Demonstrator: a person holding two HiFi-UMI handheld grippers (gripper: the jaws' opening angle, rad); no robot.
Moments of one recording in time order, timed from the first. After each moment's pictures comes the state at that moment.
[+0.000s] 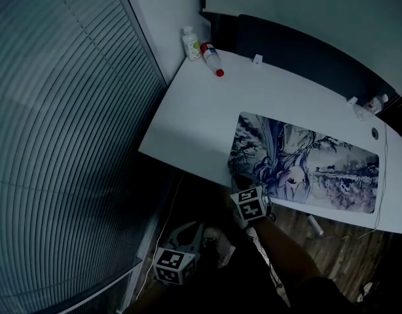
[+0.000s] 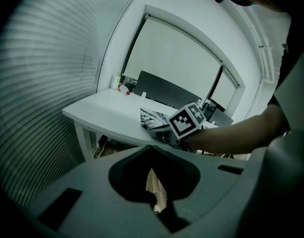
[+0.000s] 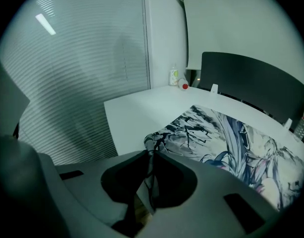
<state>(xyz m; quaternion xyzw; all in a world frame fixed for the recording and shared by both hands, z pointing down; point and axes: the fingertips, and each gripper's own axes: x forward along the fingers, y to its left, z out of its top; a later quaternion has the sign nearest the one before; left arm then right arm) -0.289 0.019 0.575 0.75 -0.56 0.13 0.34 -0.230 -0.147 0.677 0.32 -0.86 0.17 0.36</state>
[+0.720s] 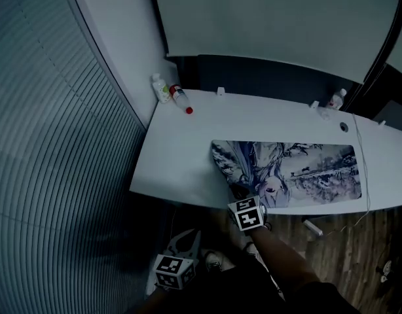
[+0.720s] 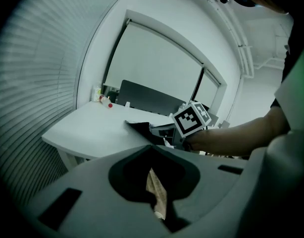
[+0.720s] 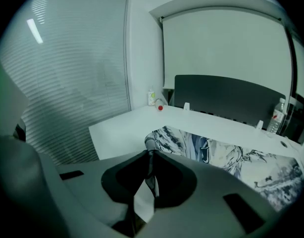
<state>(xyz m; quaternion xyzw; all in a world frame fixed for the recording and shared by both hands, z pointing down) -0.273 -0.015 0.524 0.81 -0.50 0.13 0.28 -0.185 -0.173 0.591 0.43 -0.84 0.16 0.28</state>
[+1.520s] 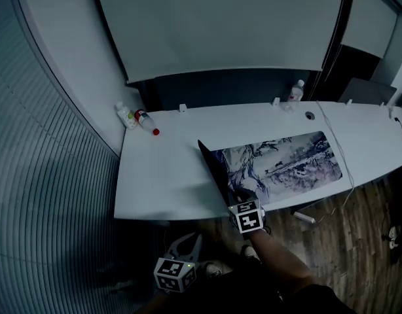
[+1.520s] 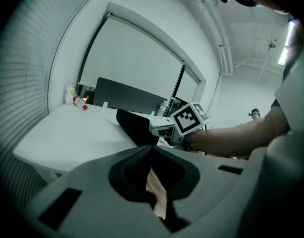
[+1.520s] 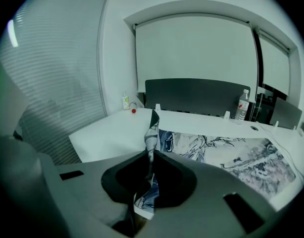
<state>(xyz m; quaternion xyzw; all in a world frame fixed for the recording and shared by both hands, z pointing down) -0.225 -0.032 0.515 0.87 -0.40 0.14 0.25 -0.098 -0.170 0.575 0.54 -0.78 0.20 0.24</state>
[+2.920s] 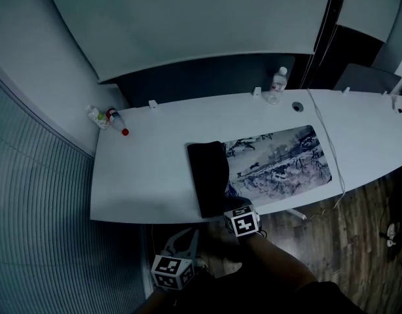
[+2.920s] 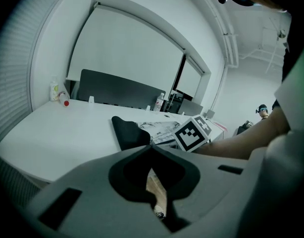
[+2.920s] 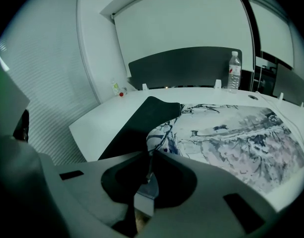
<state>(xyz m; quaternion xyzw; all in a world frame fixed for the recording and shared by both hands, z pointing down) -0.088 -0.070 0.530 0.86 -0.41 0.17 0.26 0.021 -0.158 0.653 0.50 -0.77 0.30 0.27</state>
